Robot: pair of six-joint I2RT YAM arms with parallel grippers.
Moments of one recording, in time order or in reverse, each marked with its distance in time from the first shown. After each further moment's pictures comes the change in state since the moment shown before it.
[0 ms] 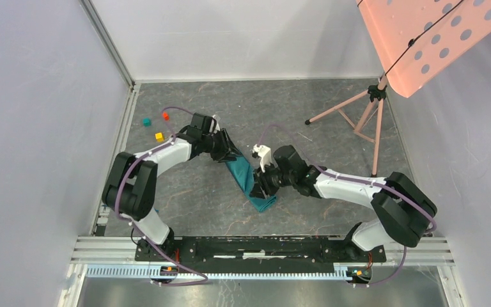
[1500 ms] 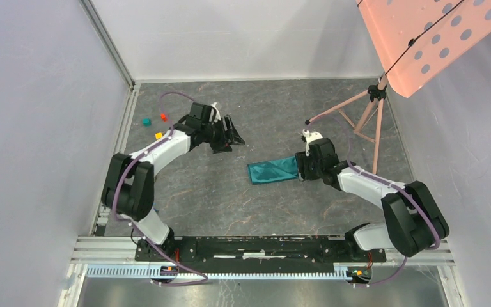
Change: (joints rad) left arm 0.003 -0.004 0.143 -0.076 -0.062 0.113; right arm -0.360 -0.098 -0.143 -0.186 0.500 -0.056
